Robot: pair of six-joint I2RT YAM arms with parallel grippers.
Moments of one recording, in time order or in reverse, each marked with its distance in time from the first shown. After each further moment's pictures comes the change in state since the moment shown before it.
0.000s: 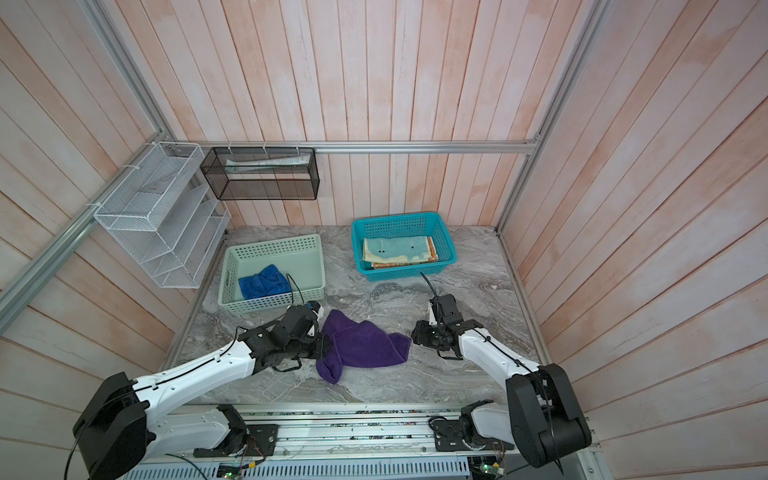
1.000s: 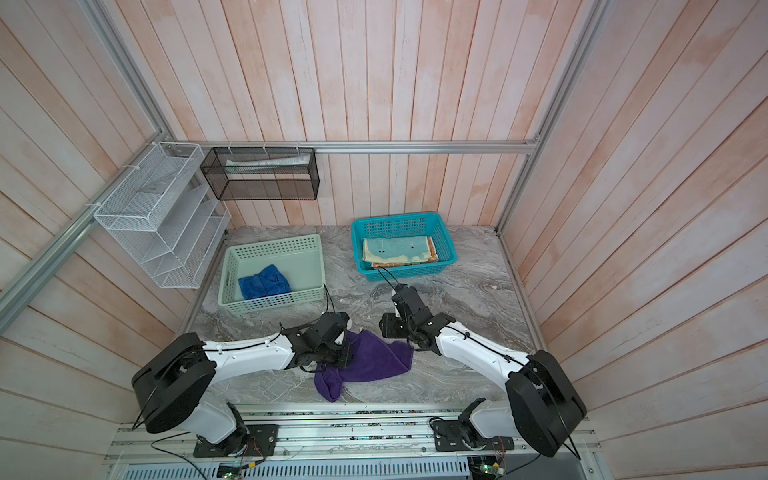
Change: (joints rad) left arm -0.127 0.293 0.023 0.194 0.124 -0.059; right arm 0.318 0.106 0.221 0.101 0.129 0.050
